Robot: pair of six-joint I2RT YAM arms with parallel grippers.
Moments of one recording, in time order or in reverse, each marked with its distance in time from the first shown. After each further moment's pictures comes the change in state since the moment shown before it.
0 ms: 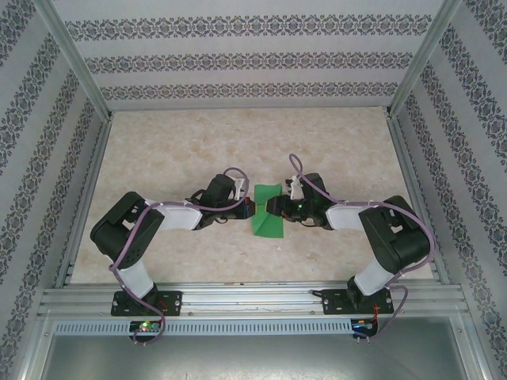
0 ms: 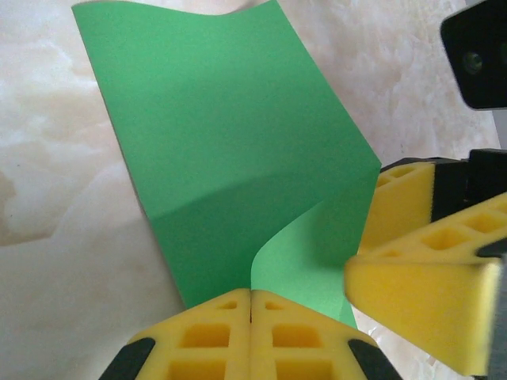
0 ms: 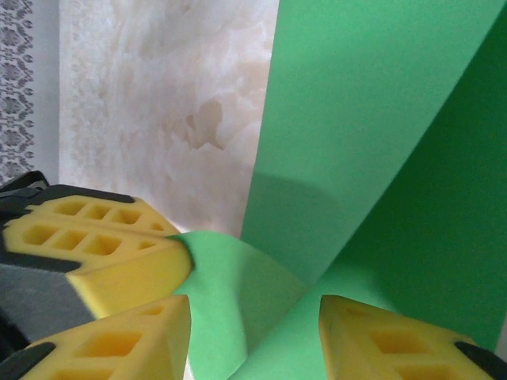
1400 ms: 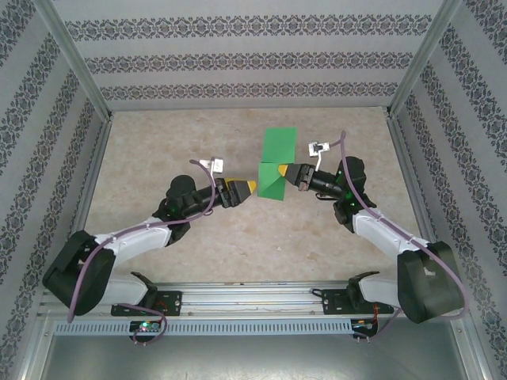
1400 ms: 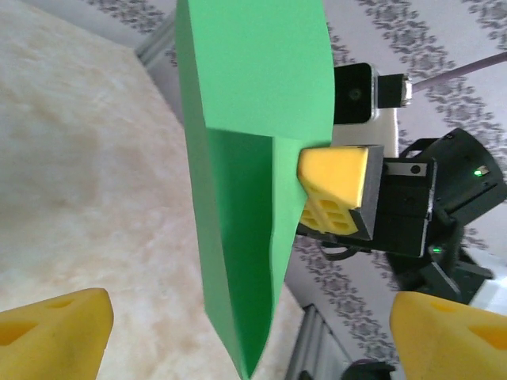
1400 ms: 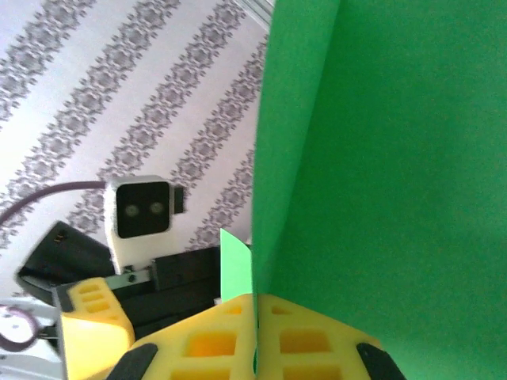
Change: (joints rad) left arm 0.071 -0.382 -0.201 0.518 0.155 -0.241; right arm -0.166 -0.377 0.007 0.374 -0.249 0.142
